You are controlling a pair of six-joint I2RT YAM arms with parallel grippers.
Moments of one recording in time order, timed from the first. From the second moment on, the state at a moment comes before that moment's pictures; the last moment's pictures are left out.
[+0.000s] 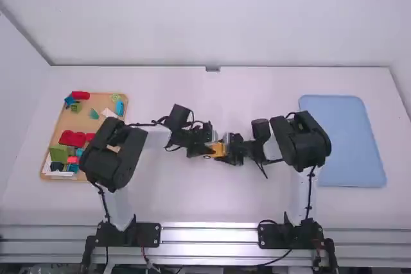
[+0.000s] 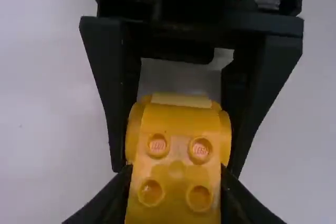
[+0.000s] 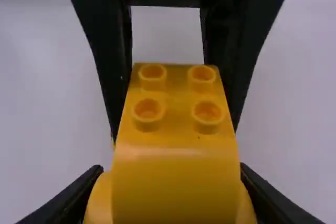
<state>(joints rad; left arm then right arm) -0.36 1.92 0.89 -0.05 0.78 0.94 0.27 2.17 0.66 0.63 -1.11 -0.88</state>
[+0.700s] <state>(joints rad) -0.12 1.69 0.88 -0.22 0.74 0.94 0.27 2.17 0.69 0.62 -1.11 -0.79</state>
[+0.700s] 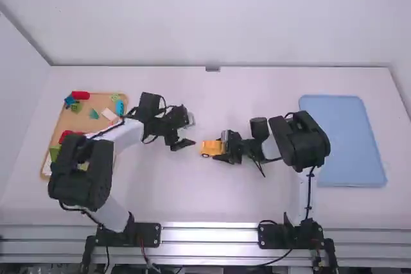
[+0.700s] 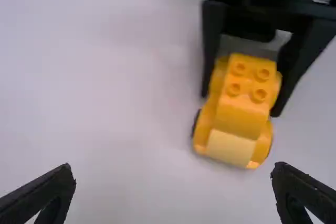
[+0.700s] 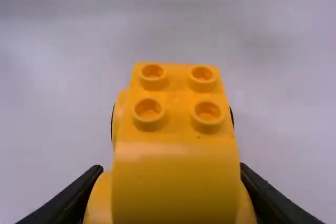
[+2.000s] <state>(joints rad) 0.03 1.63 0.88 -0.06 0.25 0.28 -0.70 1.49 0.68 0.10 -0.35 -0.44</state>
